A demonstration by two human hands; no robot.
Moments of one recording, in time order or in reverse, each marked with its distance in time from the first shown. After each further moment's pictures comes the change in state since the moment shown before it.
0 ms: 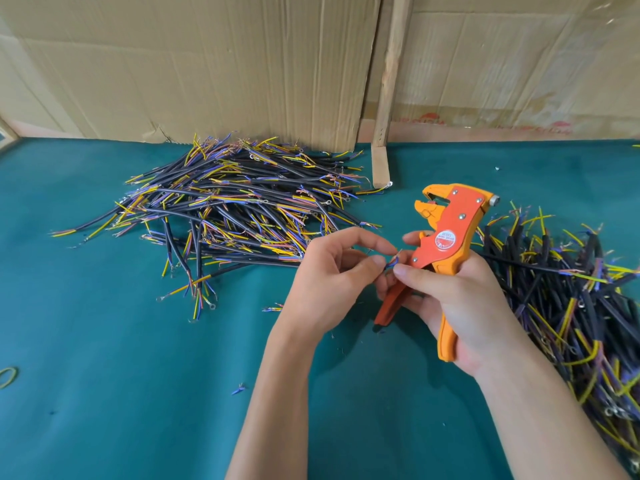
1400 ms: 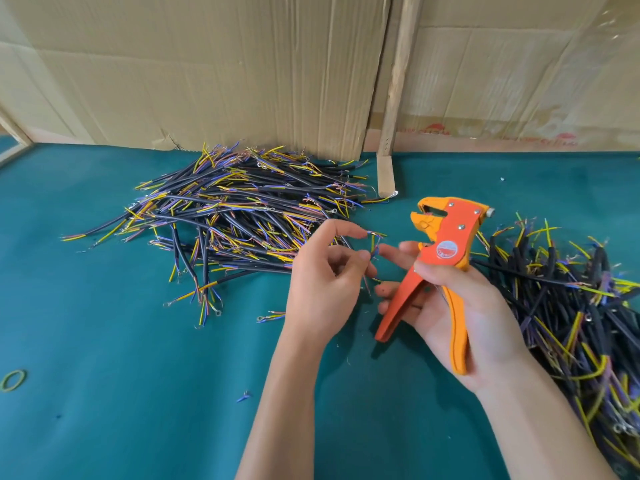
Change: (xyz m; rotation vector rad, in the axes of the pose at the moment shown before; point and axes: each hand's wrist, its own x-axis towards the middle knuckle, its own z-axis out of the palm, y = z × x) left_hand 0.002 -0.002 0.001 0.163 0.297 0.064; right_hand -0.004 -0.003 0.009 0.189 -0.098 0.110
